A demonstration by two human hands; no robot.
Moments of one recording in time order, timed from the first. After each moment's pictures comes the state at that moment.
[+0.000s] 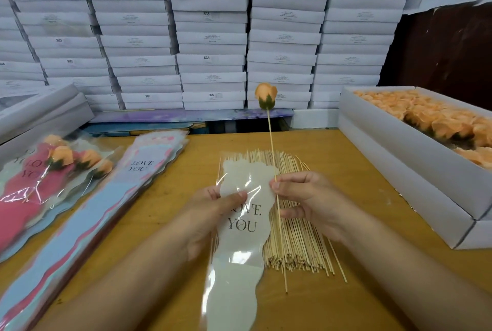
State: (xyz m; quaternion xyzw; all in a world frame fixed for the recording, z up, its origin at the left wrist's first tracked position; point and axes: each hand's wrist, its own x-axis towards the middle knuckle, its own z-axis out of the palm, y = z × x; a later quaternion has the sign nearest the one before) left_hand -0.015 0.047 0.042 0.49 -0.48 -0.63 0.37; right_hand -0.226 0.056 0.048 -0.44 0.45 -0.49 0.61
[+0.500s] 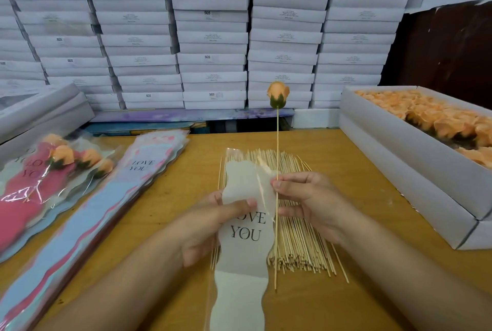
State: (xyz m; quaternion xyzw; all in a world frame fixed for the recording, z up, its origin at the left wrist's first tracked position) left_hand -0.010 0.053 0.043 0.41 -0.49 -0.70 0.32; right_hand -0.218 0.058 0.048 -0.44 0.45 -0.51 0.59
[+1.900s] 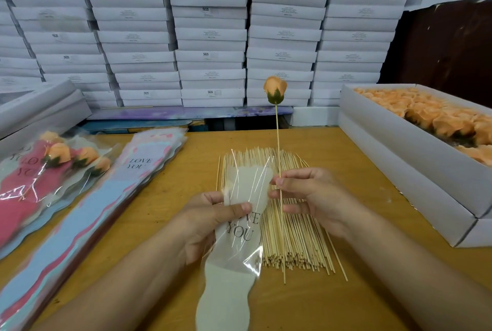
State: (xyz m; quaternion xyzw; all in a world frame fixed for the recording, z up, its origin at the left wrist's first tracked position) left_hand -0.011 0.049 0.038 0.47 -0.43 -0.69 0.36; right_hand -0.227 0.056 0.052 -0.43 0.48 -0.50 0.58
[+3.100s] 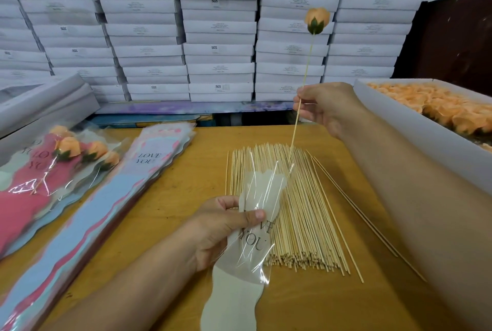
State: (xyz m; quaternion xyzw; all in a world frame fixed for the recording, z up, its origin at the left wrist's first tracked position) left_hand -0.009 0.053 0.028 0.46 -0.42 -0.70 0.34; right_hand -0.238 -0.044 0.140 -0.41 0.54 -0.61 0.43
